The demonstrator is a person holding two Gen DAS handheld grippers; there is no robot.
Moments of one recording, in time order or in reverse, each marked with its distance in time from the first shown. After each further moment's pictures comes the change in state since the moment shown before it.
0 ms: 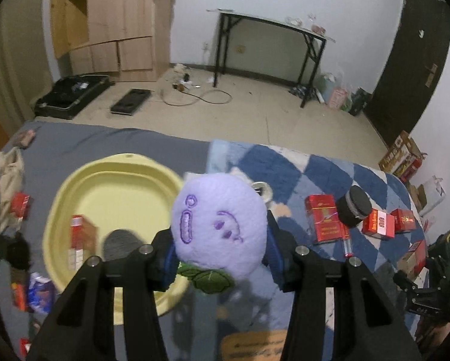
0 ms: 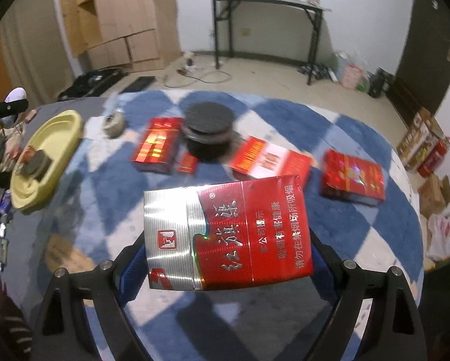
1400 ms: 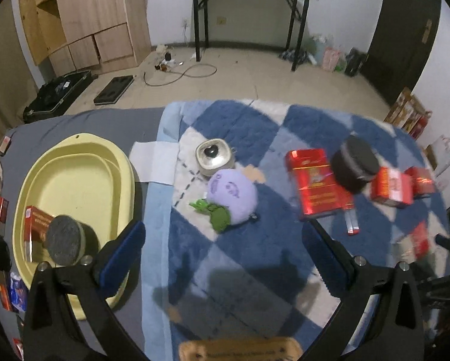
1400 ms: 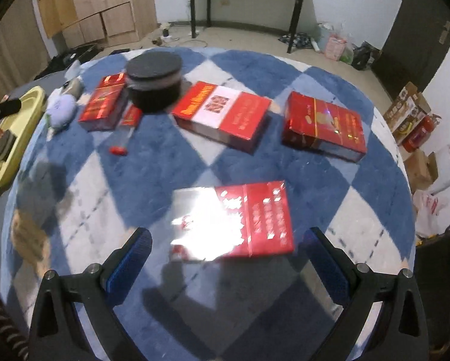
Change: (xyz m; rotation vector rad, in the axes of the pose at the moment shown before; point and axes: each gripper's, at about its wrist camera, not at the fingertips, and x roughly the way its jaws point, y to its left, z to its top) left arm 0.100 -0.087 -0.029 0.137 0.126 0.031; right arm 0.020 -0.042 -0.014 0.056 0.169 -0.112
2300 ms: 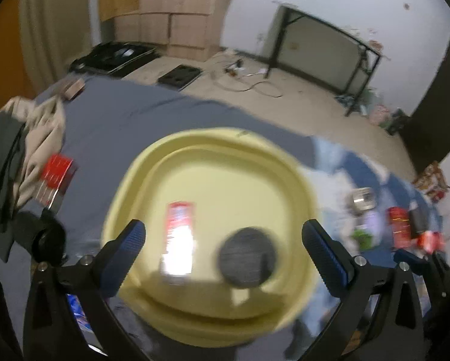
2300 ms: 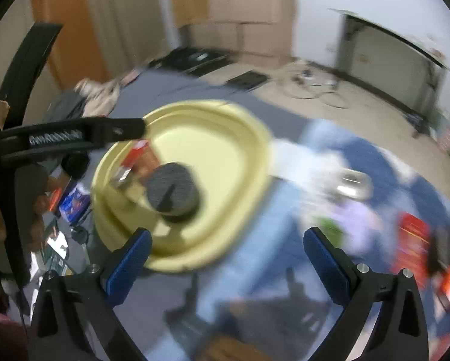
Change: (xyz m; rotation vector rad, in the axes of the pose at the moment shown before) left arm -0.054 0.226 -0.016 -0.298 -0.080 0.034; right arm -0.027 0.307 0.087 -0.336 -0.171 0.360
